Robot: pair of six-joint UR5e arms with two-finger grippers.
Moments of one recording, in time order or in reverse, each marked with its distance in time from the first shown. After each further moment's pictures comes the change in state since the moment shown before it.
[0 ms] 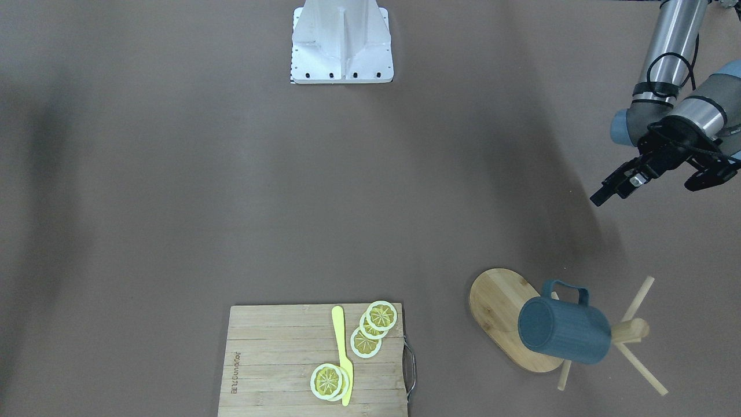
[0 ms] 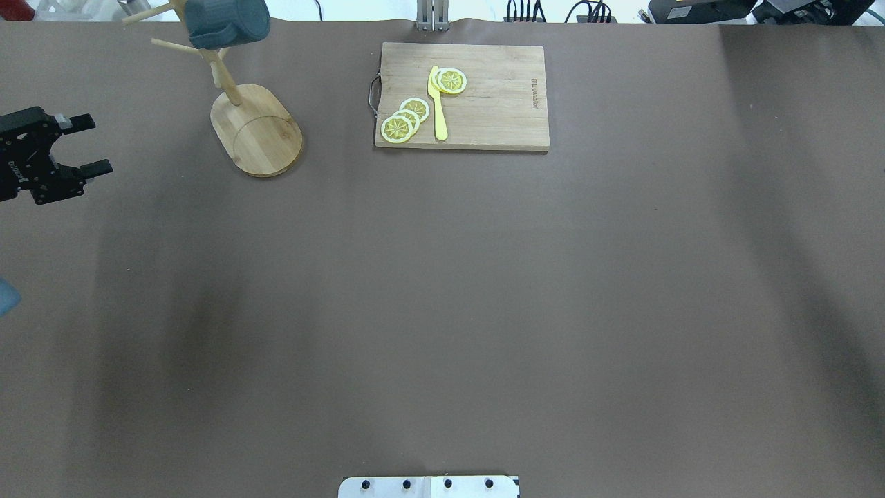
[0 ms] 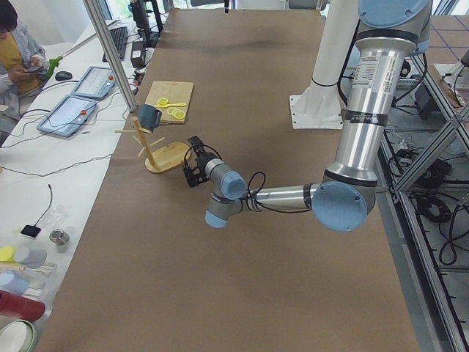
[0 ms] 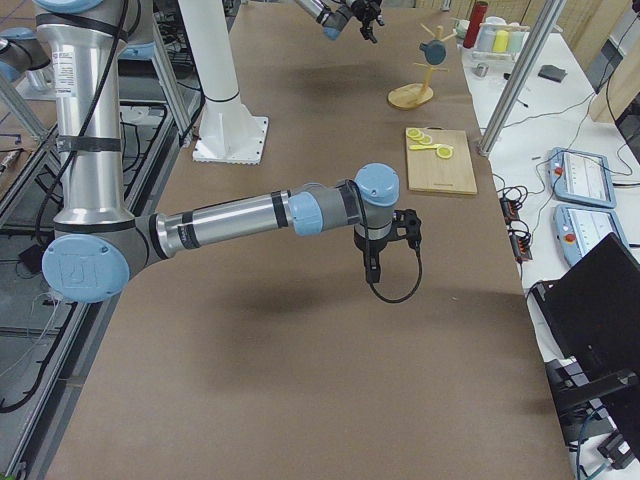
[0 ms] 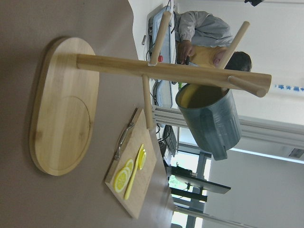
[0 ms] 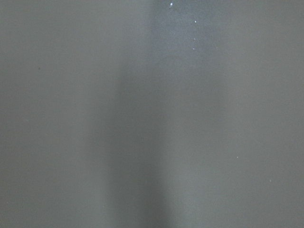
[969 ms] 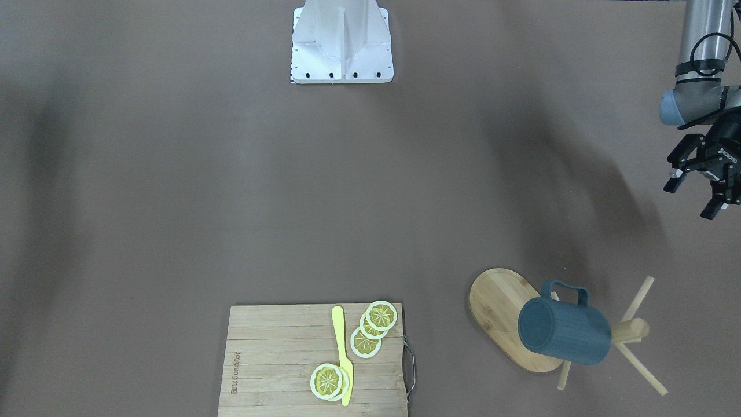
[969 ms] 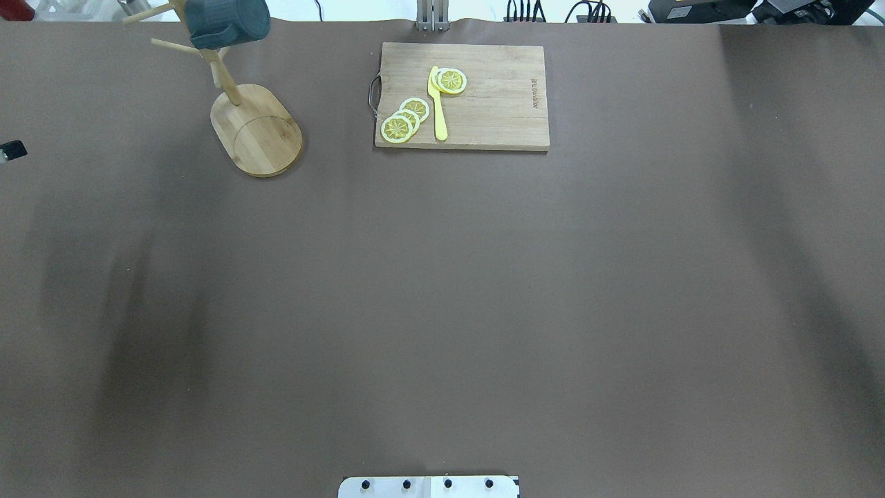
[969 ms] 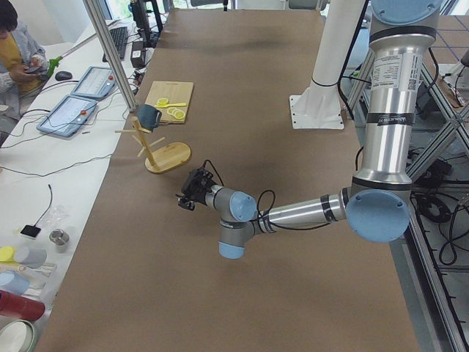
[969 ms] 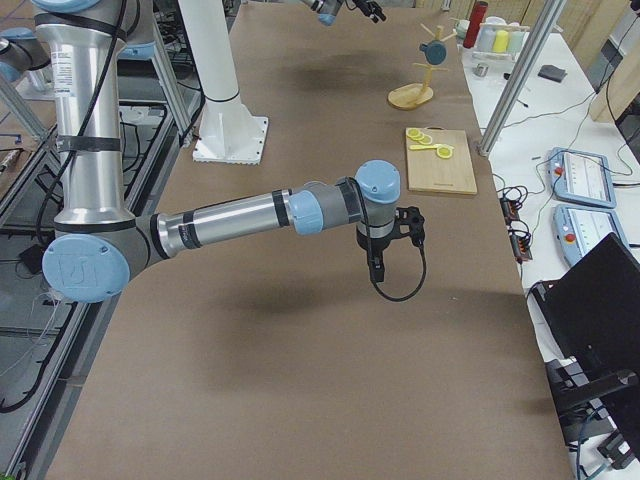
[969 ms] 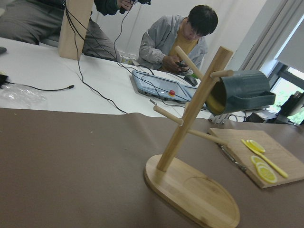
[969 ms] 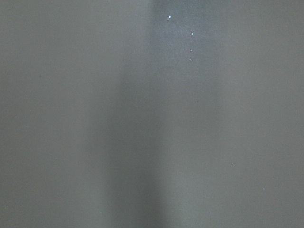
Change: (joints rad) left arm -0.145 0.113 0.009 0.175 0.034 1.117; right arm 0.015 0.008 0.001 0.009 -0.010 -0.011
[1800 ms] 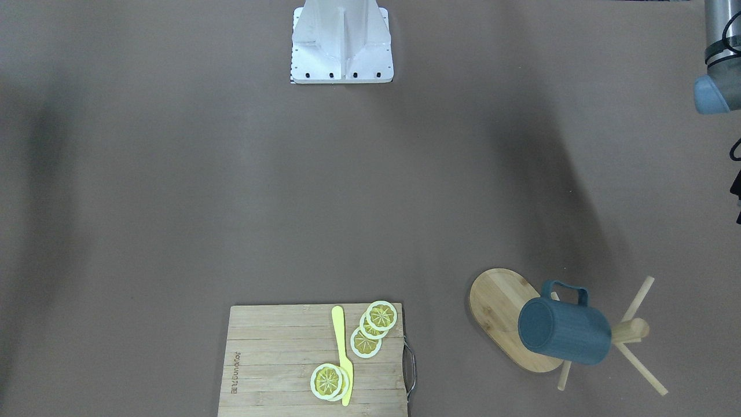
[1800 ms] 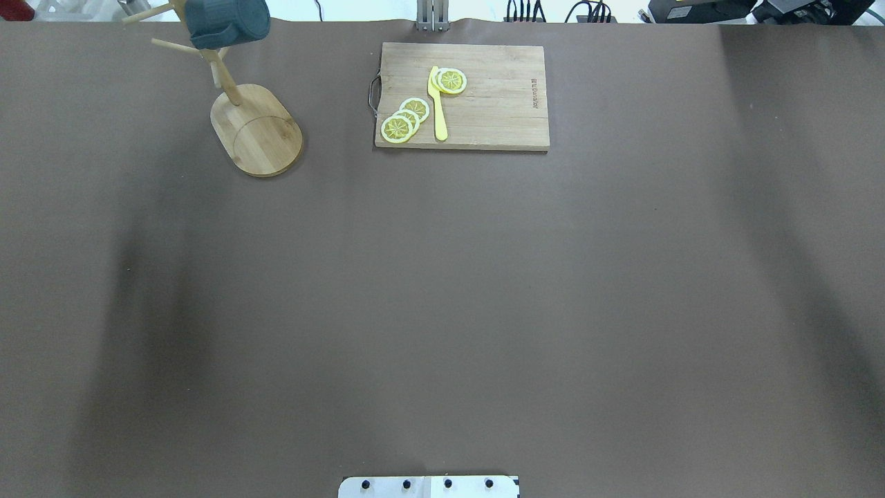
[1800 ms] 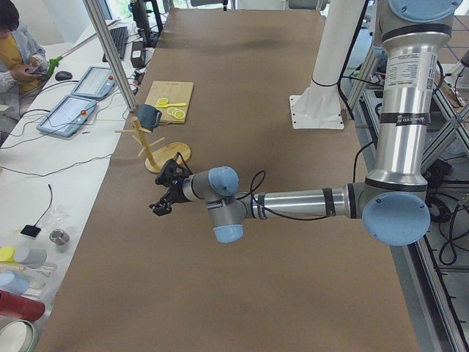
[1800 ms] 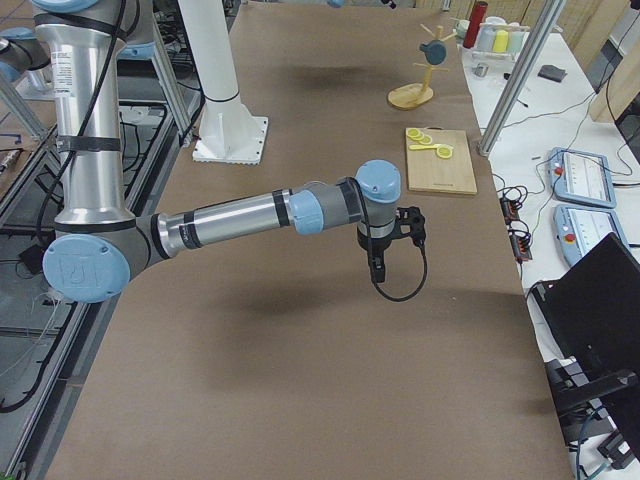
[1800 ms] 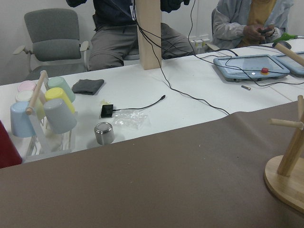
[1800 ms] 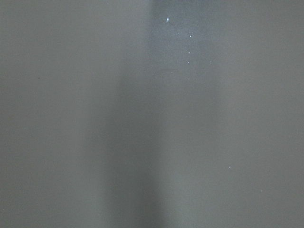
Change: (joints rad) left arm -0.152 0.006 -0.269 0.655 -0.046 0.235; right arm 0.002 0.004 -0.002 0.000 -0.004 -0.001
